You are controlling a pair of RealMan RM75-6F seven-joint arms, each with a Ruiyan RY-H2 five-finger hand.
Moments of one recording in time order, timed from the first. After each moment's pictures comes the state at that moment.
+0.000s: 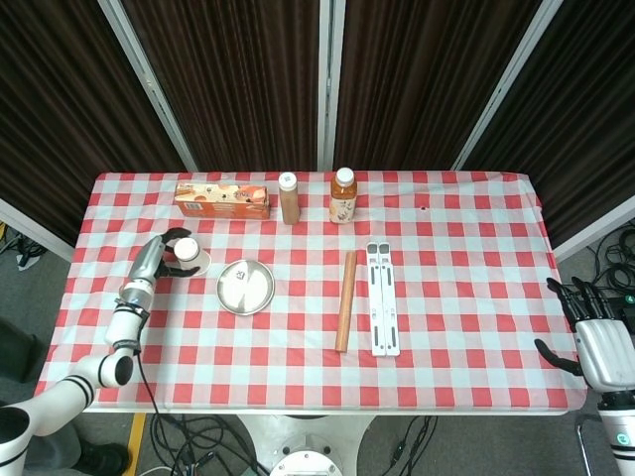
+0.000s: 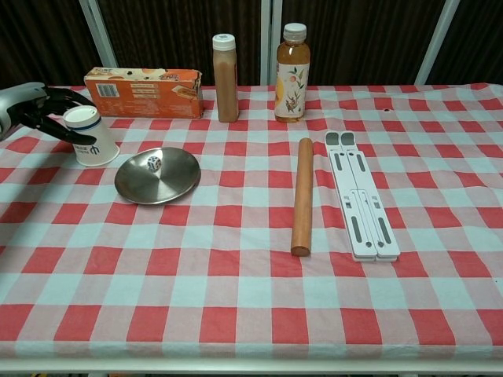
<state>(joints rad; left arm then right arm) -0.66 -1.71 -0.31 -0.84 1.13 0.70 -0.57 0.11 -1.06 0.05 -1.55 -1.56 1.48 0.16</state>
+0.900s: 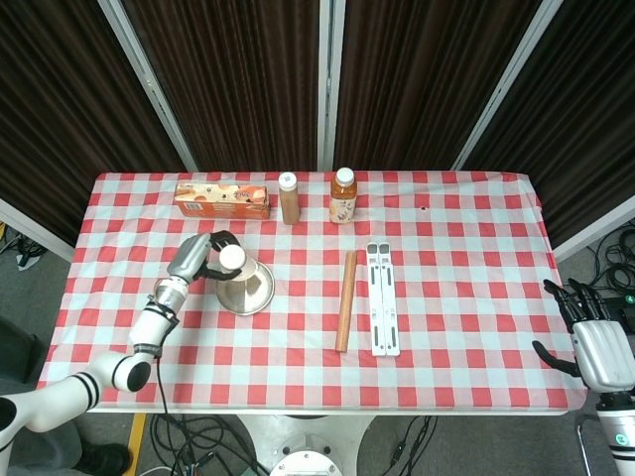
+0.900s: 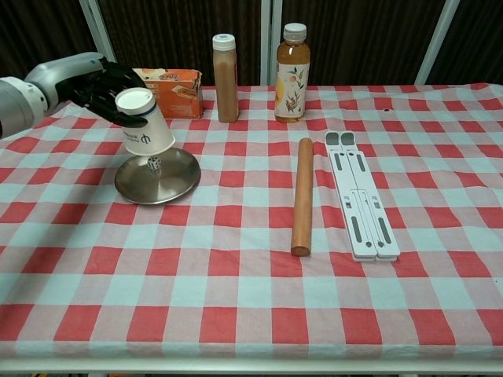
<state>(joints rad) -0.72 -1.63 -0.30 -1.15 1.22 0.79 -0.39 0.12 -1.06 0.04 -1.53 -1.57 1.47 0.18</state>
